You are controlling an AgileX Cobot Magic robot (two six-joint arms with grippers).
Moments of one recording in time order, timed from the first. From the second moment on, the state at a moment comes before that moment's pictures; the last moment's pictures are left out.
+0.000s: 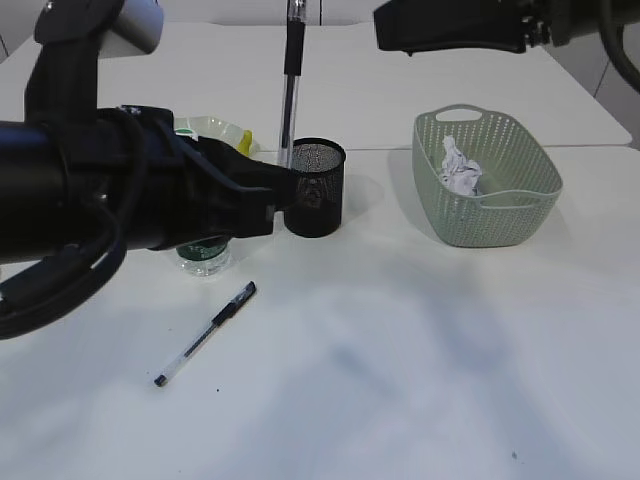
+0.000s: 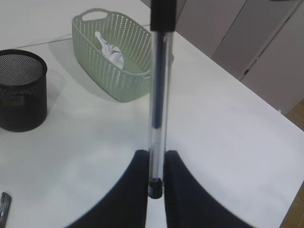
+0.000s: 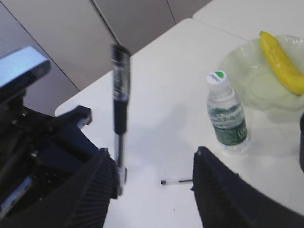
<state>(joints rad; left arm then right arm) -0.83 1.28 -0.77 0.24 -0.05 -0.58 0.13 1.46 -1.28 1.22 1.08 -1.15</state>
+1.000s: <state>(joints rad) -0.83 1.29 -0.77 0.24 -0.15 -0.60 0.26 1.51 -1.27 1.48 0.90 -1.20</state>
